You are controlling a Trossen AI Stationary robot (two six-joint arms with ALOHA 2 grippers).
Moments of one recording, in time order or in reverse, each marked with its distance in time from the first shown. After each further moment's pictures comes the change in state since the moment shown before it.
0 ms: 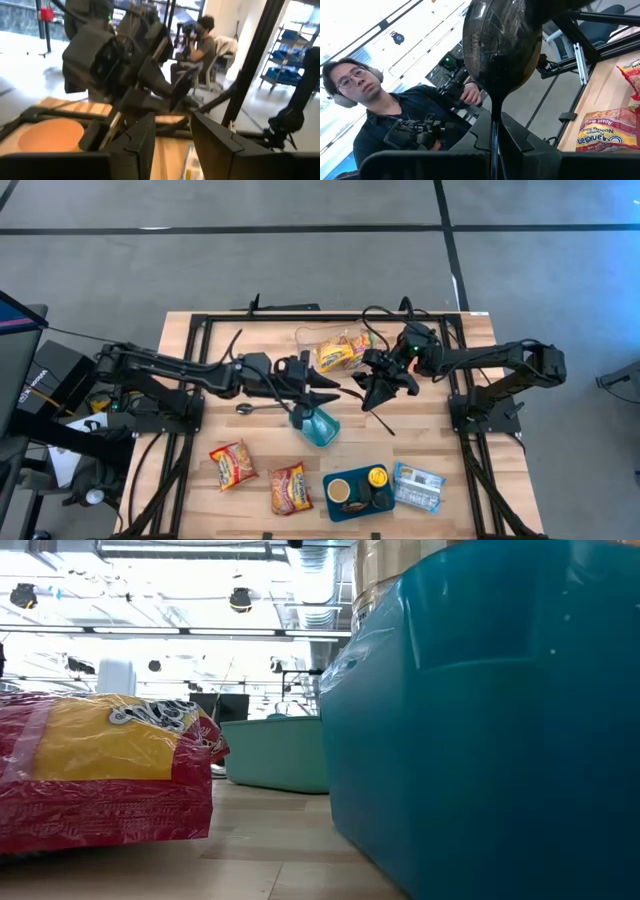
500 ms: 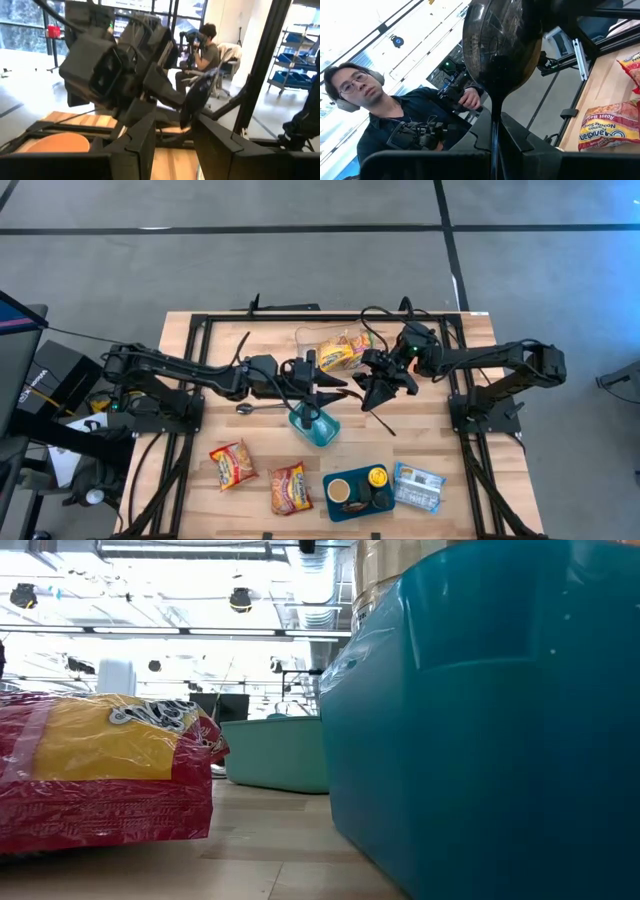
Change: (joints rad) left arm 0.007 0.077 0.000 0.133 -0.016 0.057; right arm 0.001 0.000 0.000 -0.014 0.004 0.026
